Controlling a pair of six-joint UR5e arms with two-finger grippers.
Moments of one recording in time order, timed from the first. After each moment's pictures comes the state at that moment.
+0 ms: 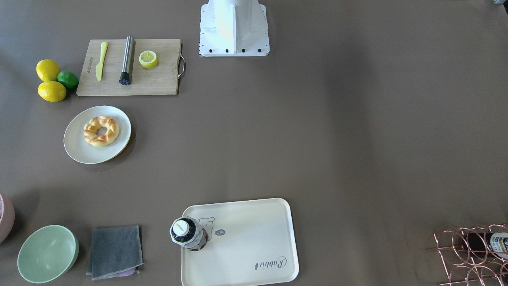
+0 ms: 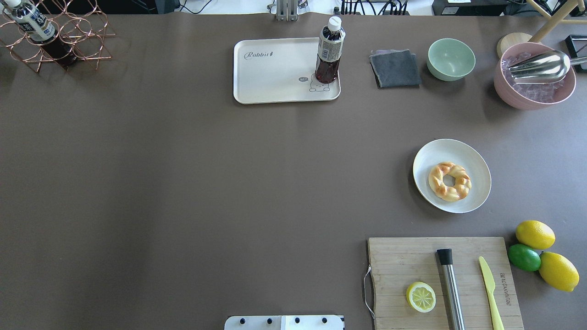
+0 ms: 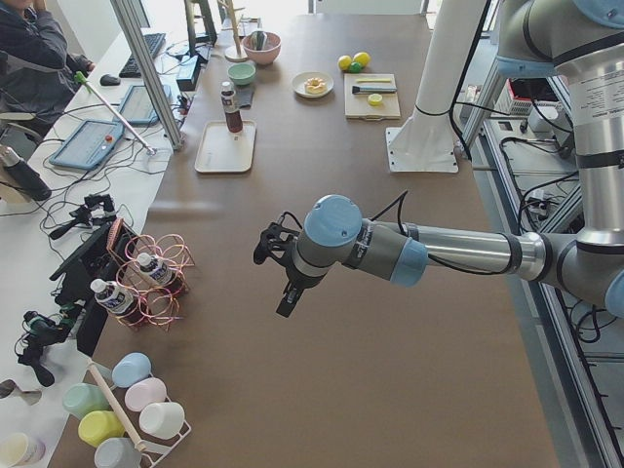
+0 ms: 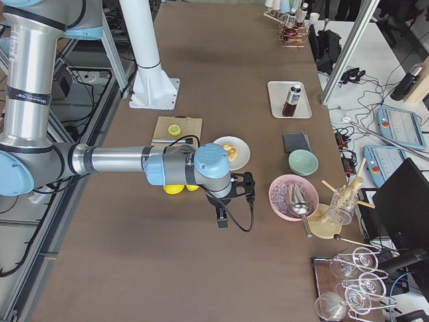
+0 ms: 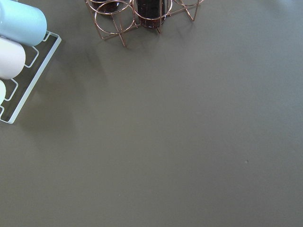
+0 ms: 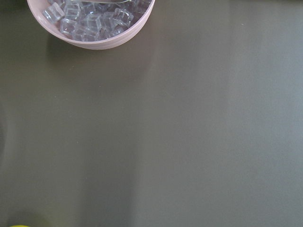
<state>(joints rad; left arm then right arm) -1.65 -1.32 -1.91 -1.84 -2.43 0.14 1.65 -1.78 1.84 -1.53 2.38 -0.09</state>
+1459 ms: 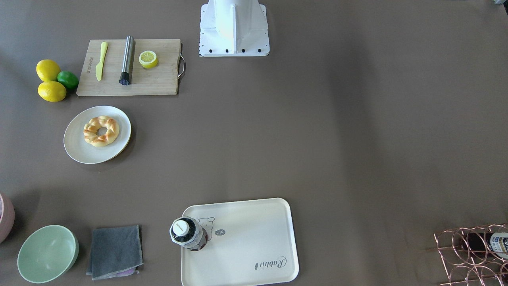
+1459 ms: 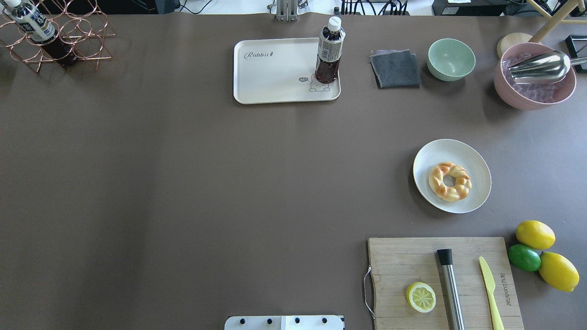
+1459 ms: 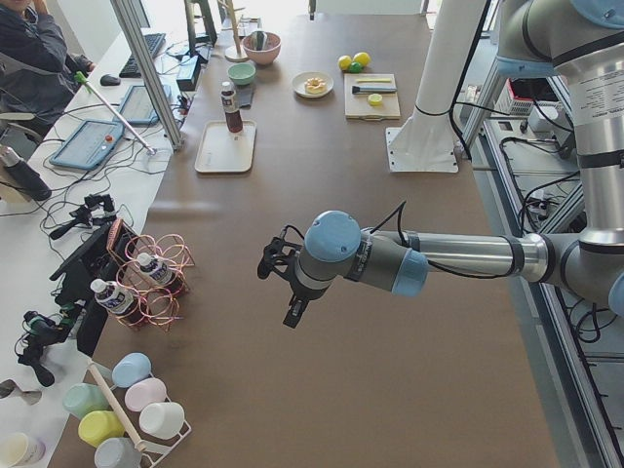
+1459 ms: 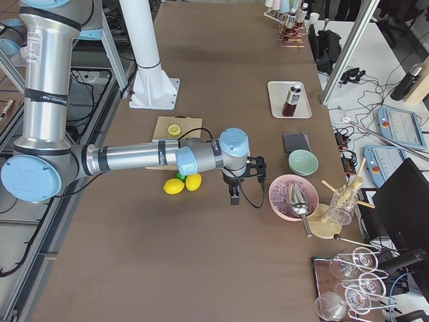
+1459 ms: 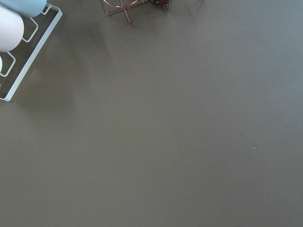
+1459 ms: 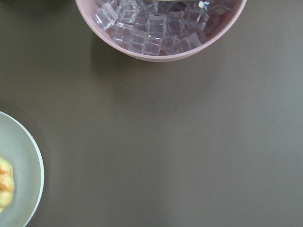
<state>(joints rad) -1.64 -1.30 -1.87 -1.84 -2.43 0.14 1.40 -1.70 1.81 -1.41 2.37 0.24</state>
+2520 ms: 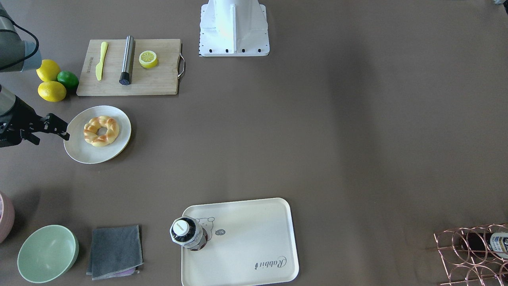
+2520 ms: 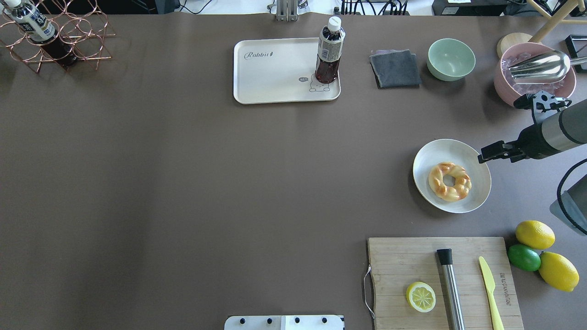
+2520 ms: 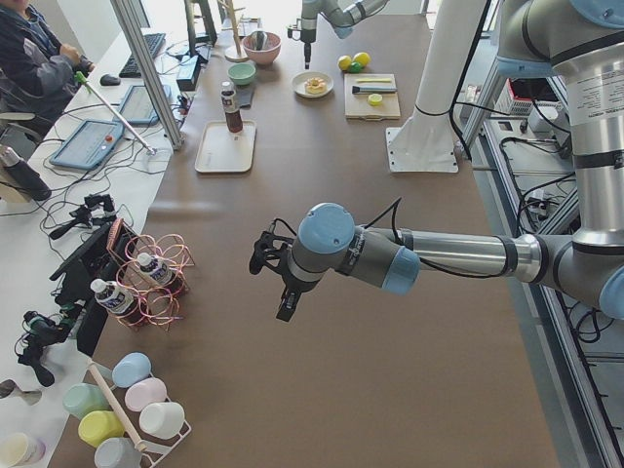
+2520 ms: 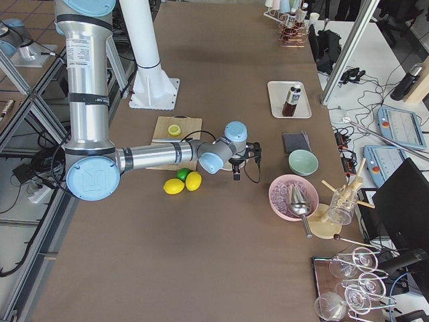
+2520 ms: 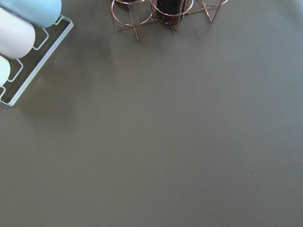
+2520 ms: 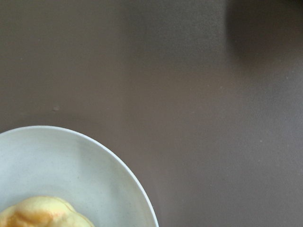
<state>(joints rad) -1.63 -1.33 -1.86 -1.89 -2.43 0.00 0.97 -1.57 1.63 -0.94 2.21 0.81</state>
